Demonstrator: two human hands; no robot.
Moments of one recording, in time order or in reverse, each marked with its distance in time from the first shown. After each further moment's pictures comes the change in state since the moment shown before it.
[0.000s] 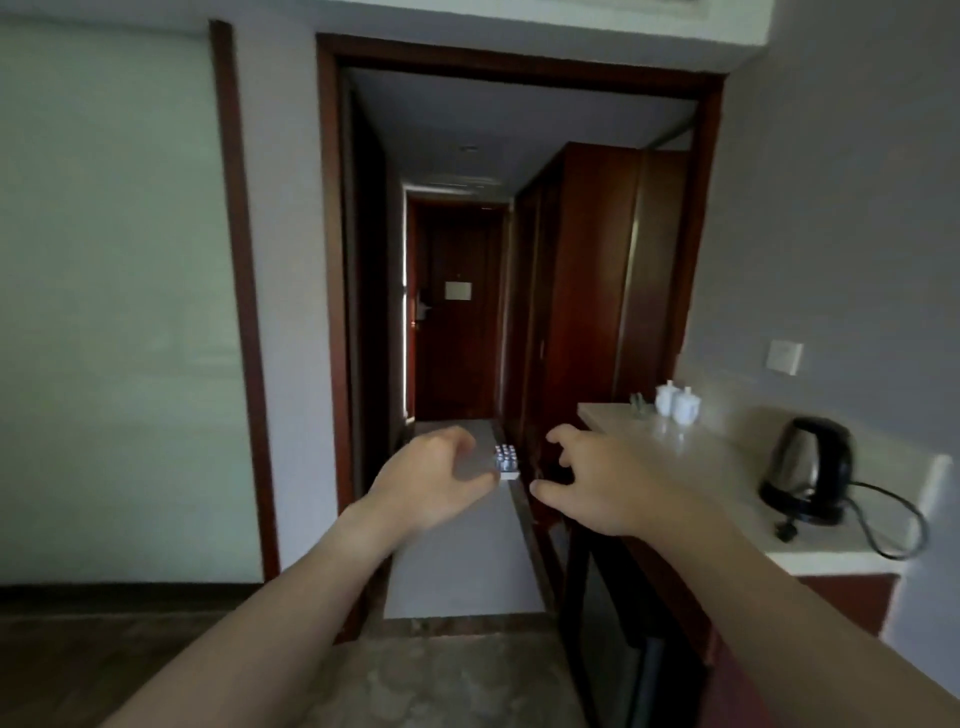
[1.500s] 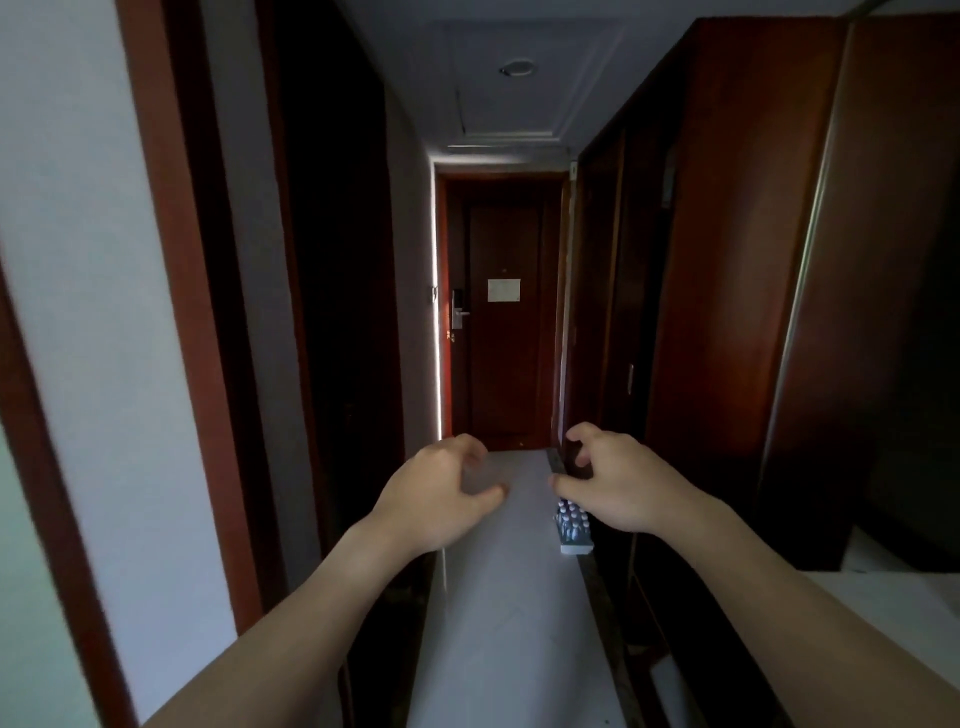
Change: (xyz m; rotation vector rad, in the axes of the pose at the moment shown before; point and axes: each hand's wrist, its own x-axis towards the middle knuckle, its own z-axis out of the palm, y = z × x) left_hand 0.766 -0.366 0.147 0.036 0.057 -0.058; right_hand 0.887 0.188 0.132 0.118 0.015 -0.105
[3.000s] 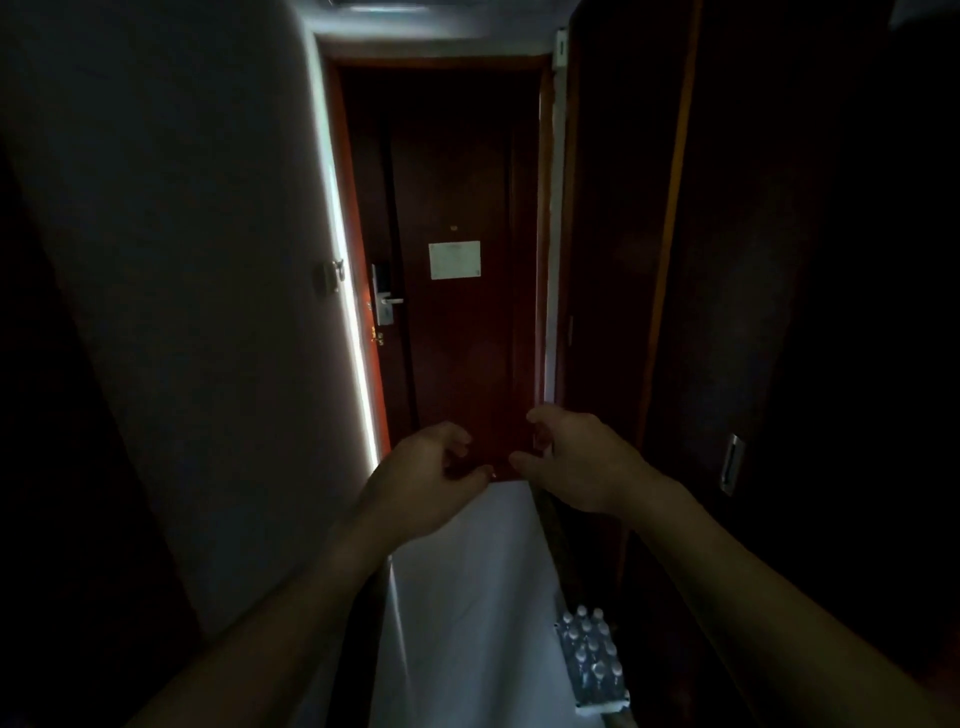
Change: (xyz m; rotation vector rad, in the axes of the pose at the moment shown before) left_hand 0.987 -0.349 0.303 -0.142 -0.033 0.029; right_hand 1.003 0.365 0.116 0.131 0.023 0.037
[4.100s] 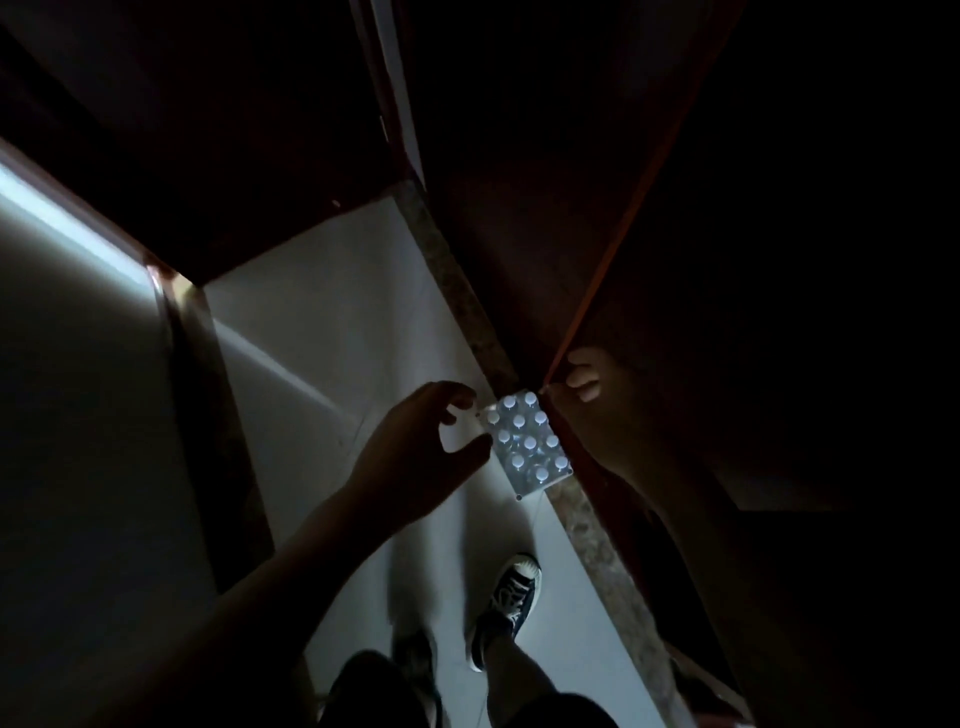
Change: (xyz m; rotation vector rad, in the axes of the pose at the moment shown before) left_hand 0.395 -0.306 0.529 -0.124 -0.662 -0.116; right_hand 0.341 0.562 0.280 0.337 0.070 0.893
